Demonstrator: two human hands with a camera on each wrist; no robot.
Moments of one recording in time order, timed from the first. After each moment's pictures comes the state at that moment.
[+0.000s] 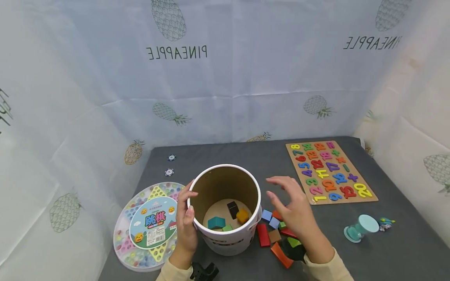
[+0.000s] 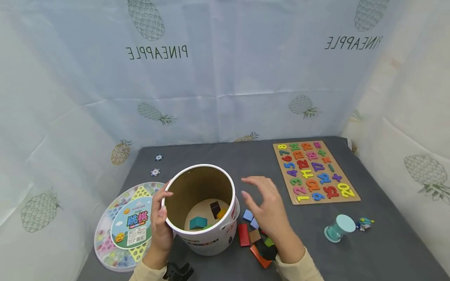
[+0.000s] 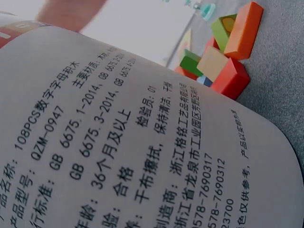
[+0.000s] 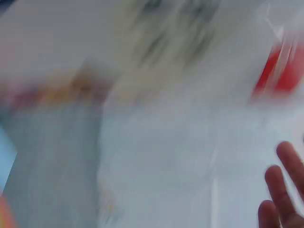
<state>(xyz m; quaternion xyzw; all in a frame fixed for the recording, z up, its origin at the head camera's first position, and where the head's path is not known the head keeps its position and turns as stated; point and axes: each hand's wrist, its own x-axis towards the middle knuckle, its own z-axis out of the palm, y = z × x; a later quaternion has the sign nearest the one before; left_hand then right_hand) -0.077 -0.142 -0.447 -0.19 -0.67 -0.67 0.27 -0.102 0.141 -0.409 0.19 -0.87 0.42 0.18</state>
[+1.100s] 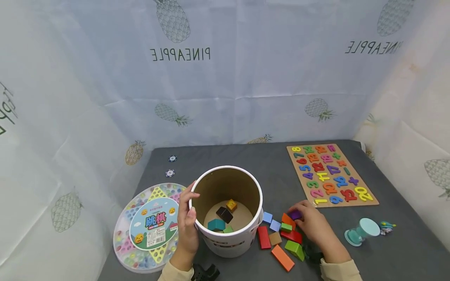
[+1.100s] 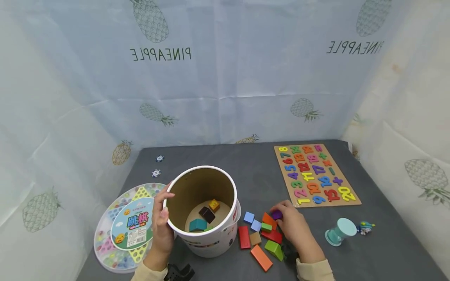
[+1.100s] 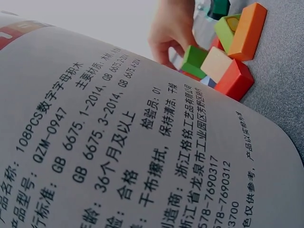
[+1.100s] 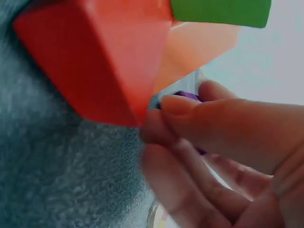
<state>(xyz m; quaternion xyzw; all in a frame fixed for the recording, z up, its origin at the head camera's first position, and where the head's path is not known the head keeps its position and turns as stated) -0.078 -0.141 -0.446 -0.20 -0.66 -0.67 0.28 -0.119 0.208 -0.500 0.06 -0.96 0.27 -0.07</state>
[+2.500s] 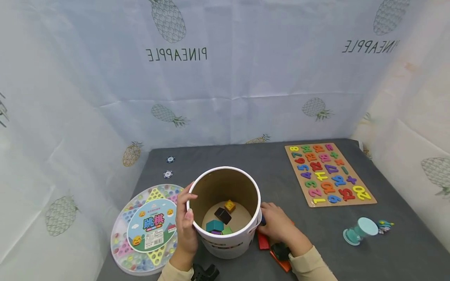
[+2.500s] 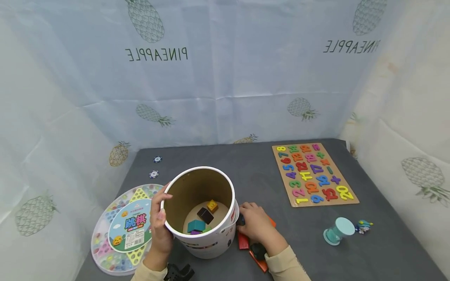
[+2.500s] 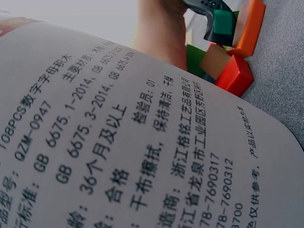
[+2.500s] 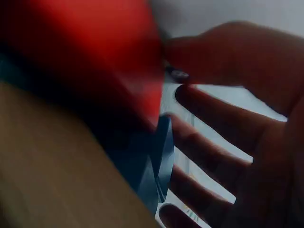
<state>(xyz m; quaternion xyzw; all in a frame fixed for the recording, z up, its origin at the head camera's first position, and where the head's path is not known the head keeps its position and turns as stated) -0.083 -0.139 -0.448 -0.21 -0.65 -0.66 0.31 -0.128 0.128 -0.504 0.24 -0.94 0.23 -0.03</state>
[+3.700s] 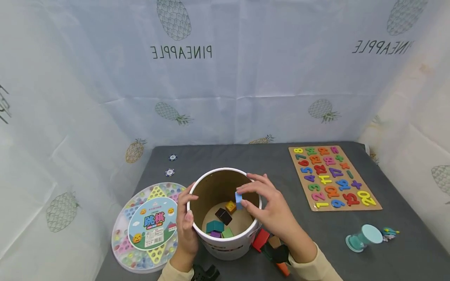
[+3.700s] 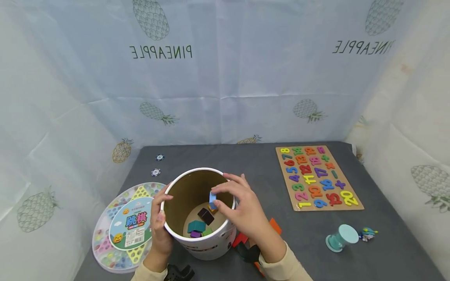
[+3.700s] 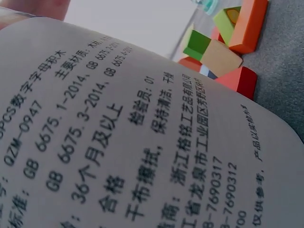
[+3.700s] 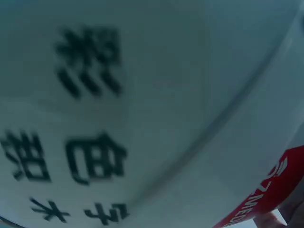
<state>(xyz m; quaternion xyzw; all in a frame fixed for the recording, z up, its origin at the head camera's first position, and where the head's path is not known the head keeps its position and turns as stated) -0.085 -0.136 -0.449 -0.21 -0.65 -0.66 0.31 -0.117 0.100 -0.382 0.28 -0.81 0.50 0.13</state>
